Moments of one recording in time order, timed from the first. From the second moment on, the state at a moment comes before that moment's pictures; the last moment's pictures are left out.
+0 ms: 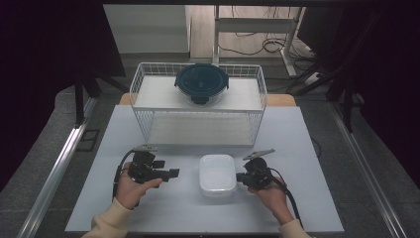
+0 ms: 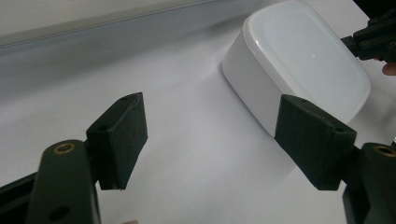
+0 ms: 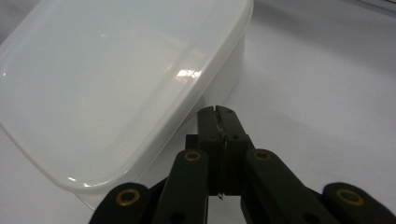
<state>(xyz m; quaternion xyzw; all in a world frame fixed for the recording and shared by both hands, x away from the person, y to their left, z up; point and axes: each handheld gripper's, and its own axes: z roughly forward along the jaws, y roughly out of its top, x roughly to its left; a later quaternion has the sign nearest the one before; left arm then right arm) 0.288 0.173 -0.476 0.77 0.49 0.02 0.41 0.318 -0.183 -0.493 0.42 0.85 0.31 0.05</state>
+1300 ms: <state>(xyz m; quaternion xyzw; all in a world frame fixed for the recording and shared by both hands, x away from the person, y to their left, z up) 0.315 0.127 -0.504 0.71 0.50 -0.17 0.46 0.321 -0.197 -0.475 0.50 0.76 0.41 -0.06</state>
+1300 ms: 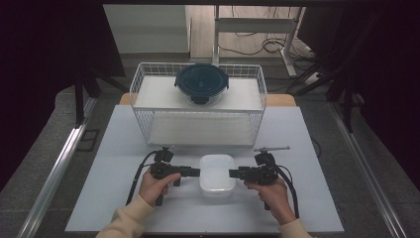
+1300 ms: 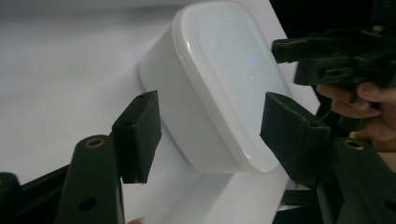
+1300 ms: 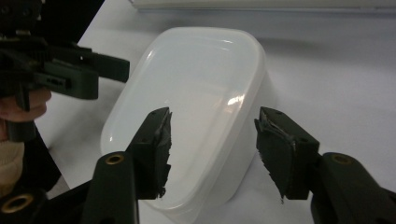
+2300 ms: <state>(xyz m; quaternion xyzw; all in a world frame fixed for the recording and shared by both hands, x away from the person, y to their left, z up) 0.307 0.126 -0.502 0.68 0.51 -0.19 0.50 0.310 -0.206 -0.467 0.51 0.74 0.44 -0.10</state>
